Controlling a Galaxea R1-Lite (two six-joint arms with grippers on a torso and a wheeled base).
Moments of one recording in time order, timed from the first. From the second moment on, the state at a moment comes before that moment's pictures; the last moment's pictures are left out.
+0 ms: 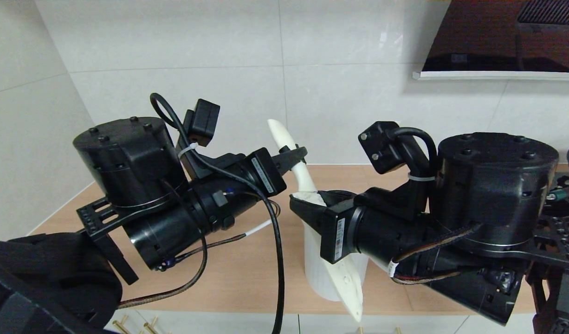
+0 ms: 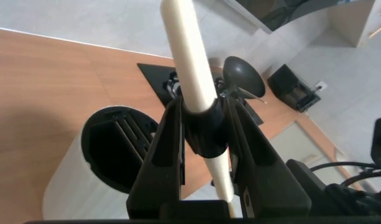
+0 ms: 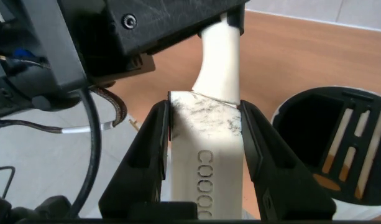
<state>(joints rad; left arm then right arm) -0.69 1.67 -0.79 -0.93 -0.07 -0.64 0.99 1.66 -0.93 -0.65 -0.23 0.26</state>
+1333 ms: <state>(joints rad) -0.67 1.64 -1.30 -0.48 0.24 -0.33 0.70 1.36 -0.87 -0.38 -0.11 0.20</state>
